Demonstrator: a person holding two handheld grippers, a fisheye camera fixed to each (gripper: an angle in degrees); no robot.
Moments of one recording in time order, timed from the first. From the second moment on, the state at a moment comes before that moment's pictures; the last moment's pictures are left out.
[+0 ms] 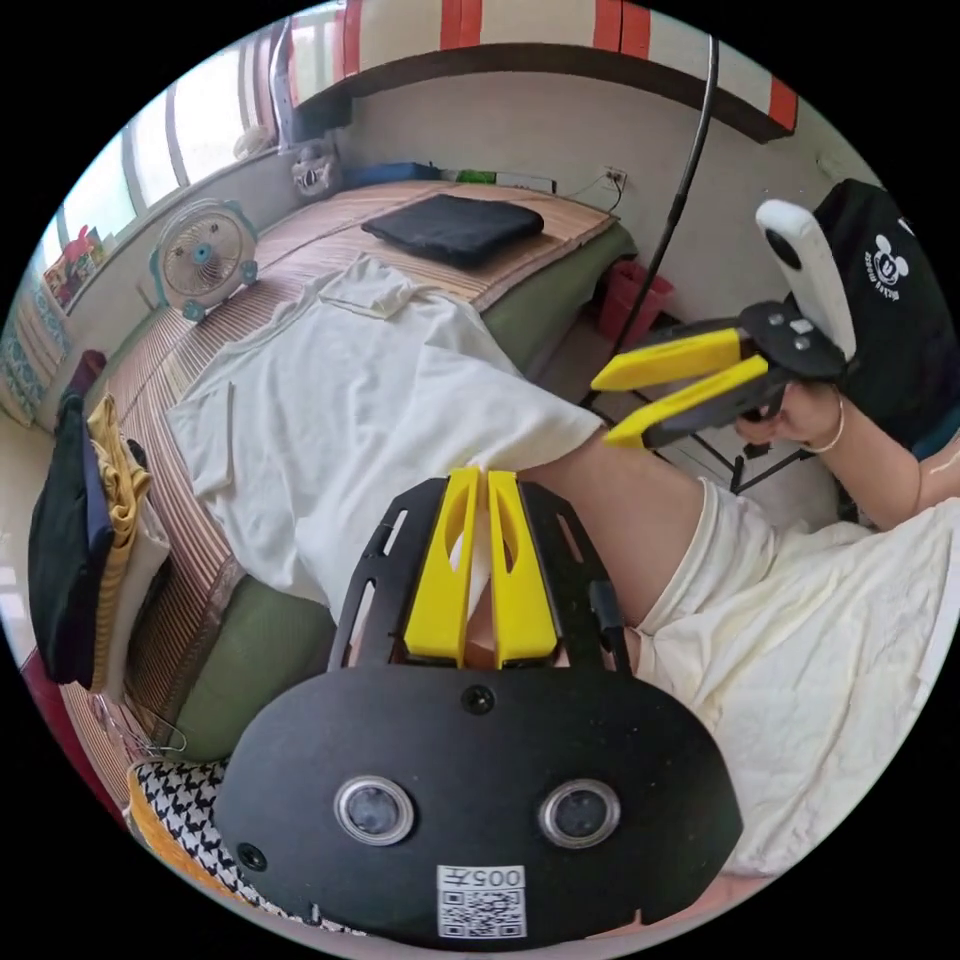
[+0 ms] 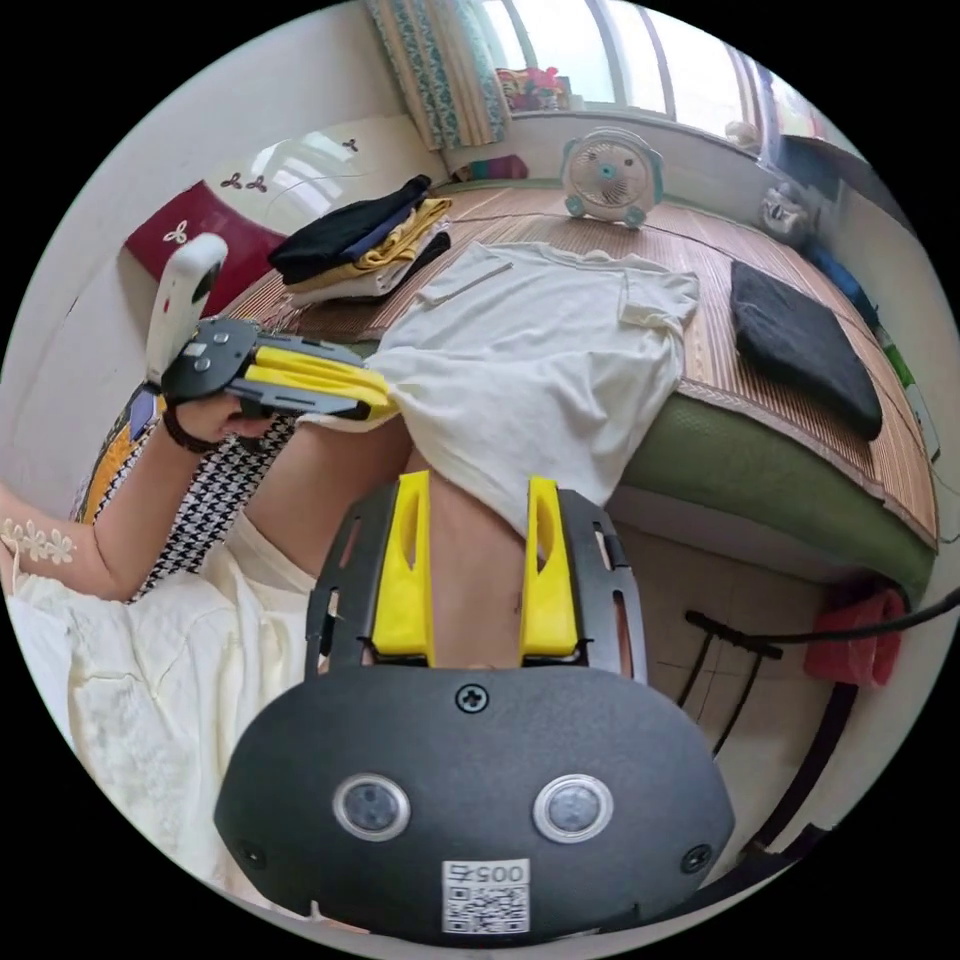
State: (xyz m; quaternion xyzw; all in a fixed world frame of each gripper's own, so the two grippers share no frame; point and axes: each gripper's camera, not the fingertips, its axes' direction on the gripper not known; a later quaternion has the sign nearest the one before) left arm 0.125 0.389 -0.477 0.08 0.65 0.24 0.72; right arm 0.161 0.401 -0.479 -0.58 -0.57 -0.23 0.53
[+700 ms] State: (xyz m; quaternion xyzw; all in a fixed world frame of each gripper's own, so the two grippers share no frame) left arm 0.056 0.391 -0.419 0.11 0.68 0.12 0.72; right arm 0.185 0.450 -0.478 -0.65 -0.45 -0.21 0.58
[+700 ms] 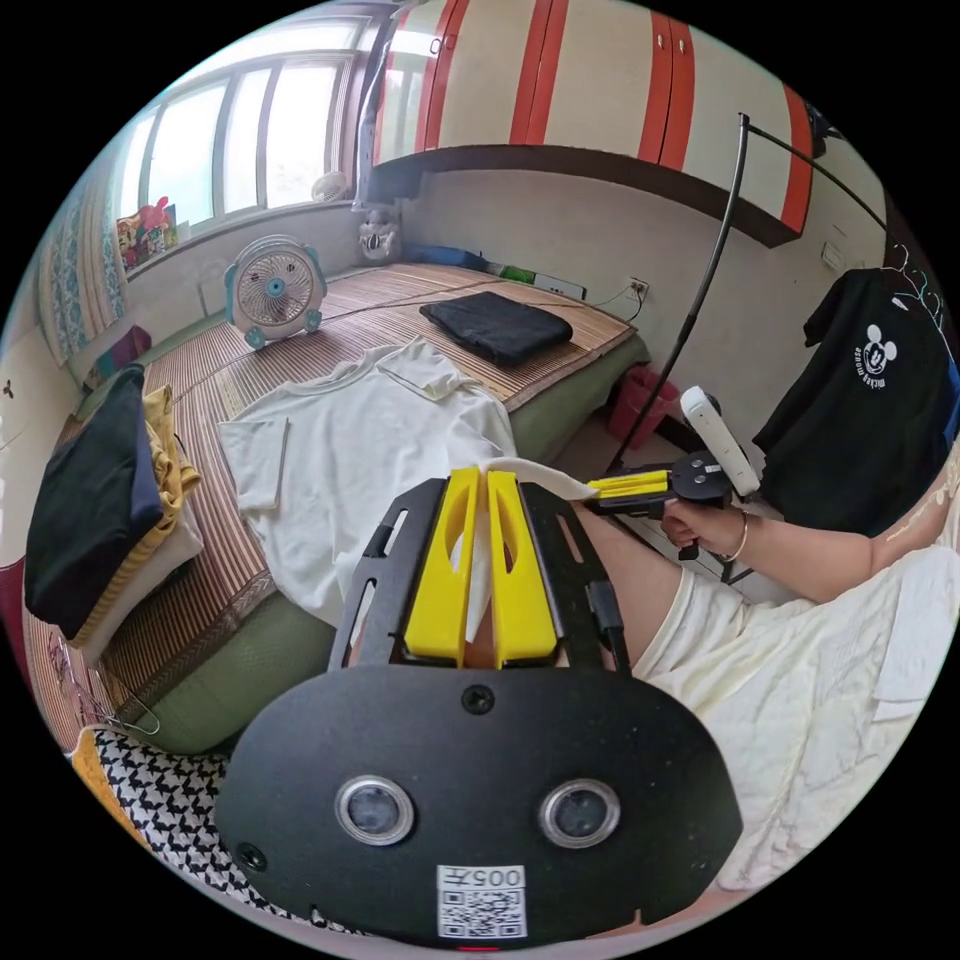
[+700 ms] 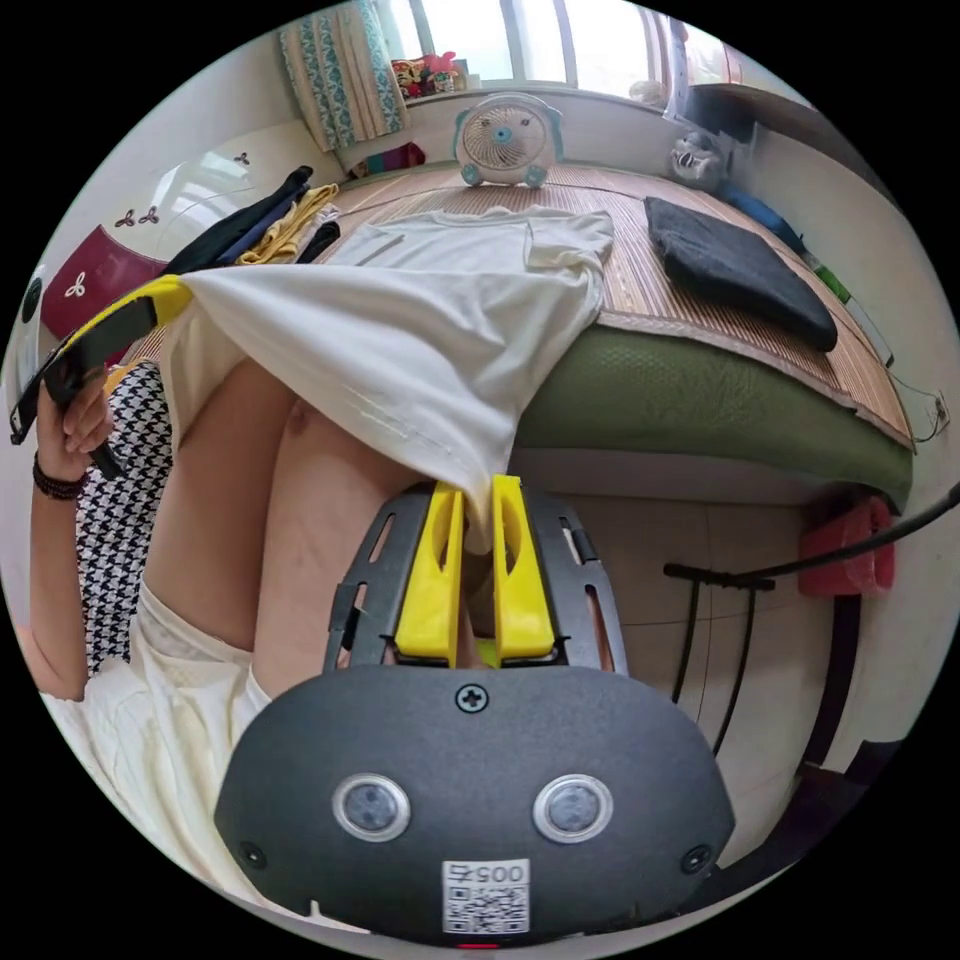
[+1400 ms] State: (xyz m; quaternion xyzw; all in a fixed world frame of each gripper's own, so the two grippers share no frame) left arm 0.060 0.476 -0.383 0.03 0.63 0.17 0.75; right arm 0.227 0.320 -0.430 -0.53 -0.39 -0.19 0.73
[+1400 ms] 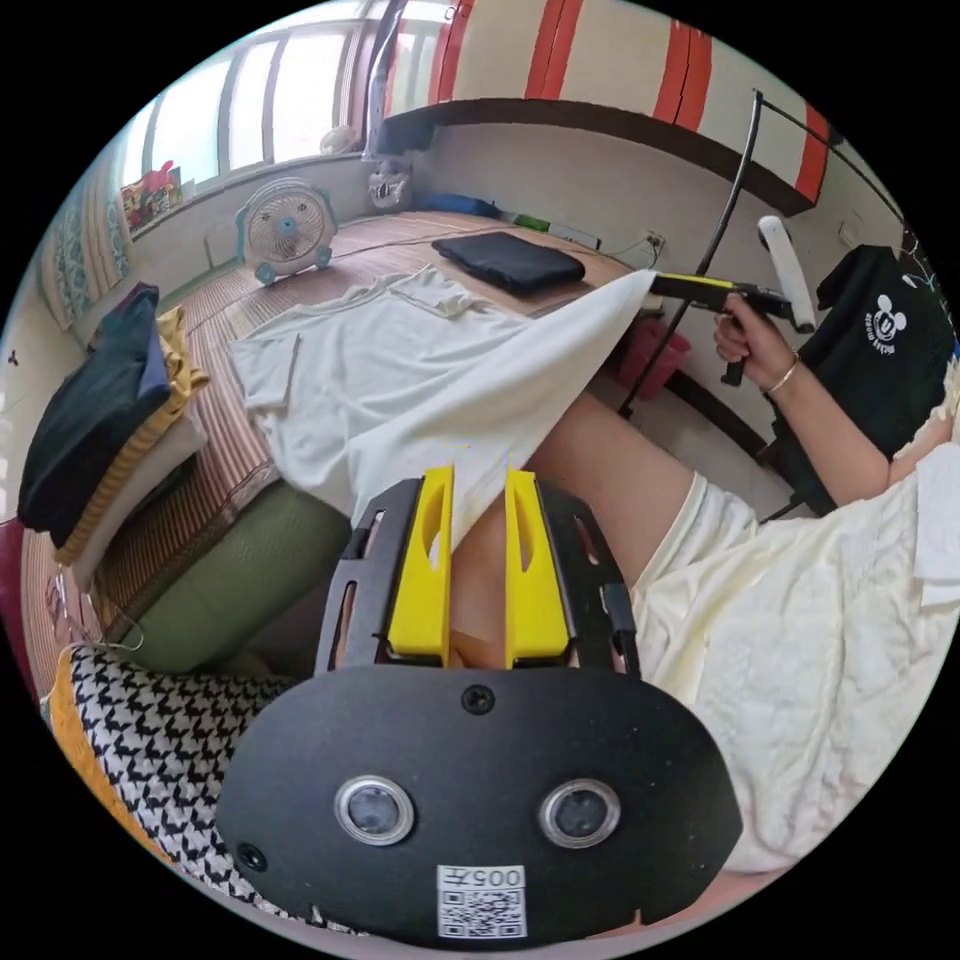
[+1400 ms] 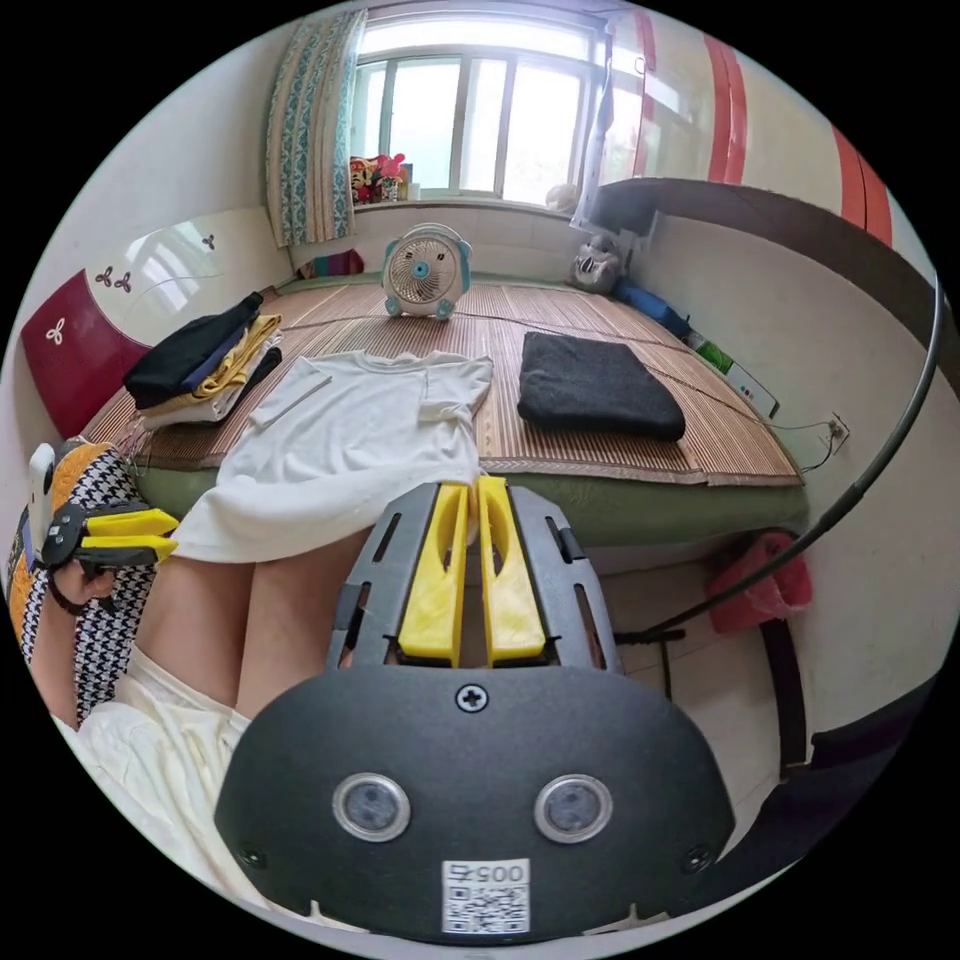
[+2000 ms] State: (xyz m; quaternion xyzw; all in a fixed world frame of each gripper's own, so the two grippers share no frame) left arm 0.062 0.511 -0.372 -0.02 0.60 0.17 0.78; right arm 0.232 0.319 -0.434 -0.56 -0.39 -0.18 0.71
